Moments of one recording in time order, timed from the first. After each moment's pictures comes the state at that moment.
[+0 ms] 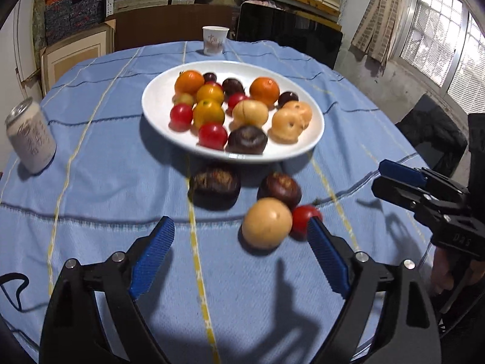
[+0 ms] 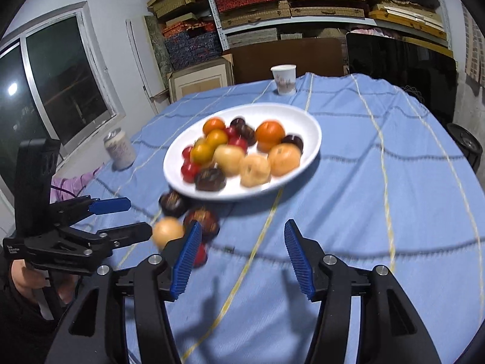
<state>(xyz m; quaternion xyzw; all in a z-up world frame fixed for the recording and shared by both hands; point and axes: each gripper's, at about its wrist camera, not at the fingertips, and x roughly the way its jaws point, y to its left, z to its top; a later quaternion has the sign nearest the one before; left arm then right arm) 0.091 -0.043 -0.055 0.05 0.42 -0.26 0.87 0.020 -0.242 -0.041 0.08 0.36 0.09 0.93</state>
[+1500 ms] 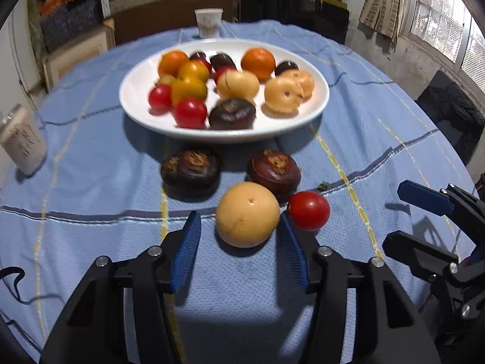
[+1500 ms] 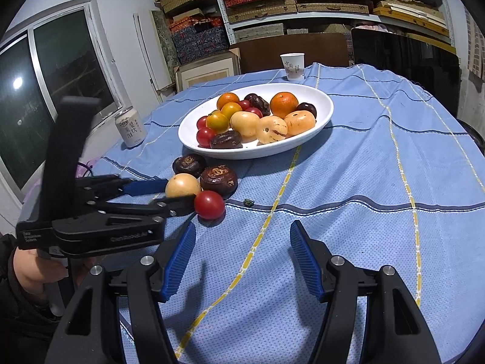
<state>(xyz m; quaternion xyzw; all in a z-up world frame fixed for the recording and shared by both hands) 0.095 -0.081 -0.080 0.10 0.45 -0.23 0.86 -0.007 -0.228 -0.062 0.08 0.36 0.10 0.92</state>
